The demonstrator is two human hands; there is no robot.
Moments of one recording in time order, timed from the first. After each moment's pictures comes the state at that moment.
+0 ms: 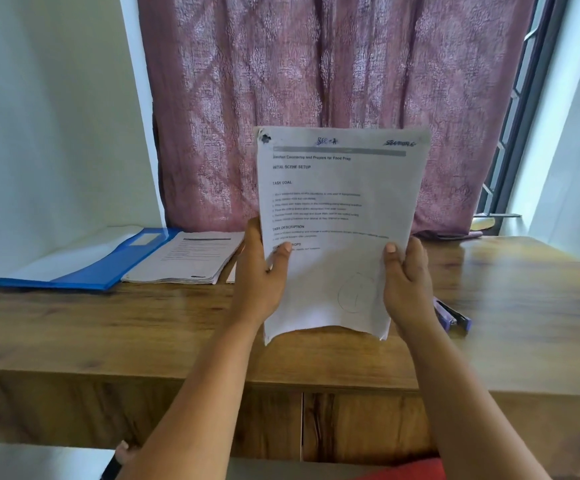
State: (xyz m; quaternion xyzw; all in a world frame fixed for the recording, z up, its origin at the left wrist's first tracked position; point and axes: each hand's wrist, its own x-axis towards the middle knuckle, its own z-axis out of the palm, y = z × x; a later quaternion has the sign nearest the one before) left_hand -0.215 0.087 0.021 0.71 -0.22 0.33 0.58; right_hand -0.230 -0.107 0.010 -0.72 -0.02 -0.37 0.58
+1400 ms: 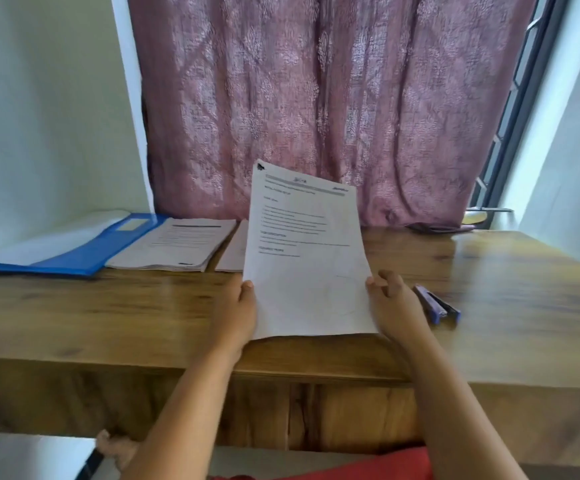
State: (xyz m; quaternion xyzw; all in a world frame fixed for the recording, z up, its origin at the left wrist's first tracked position) left_hand -0.218 0.102 -0.040 0.79 0.00 0.16 0.60; right_hand -0.224 -0.128 -0.030 -0.87 0.09 -0.18 0.44
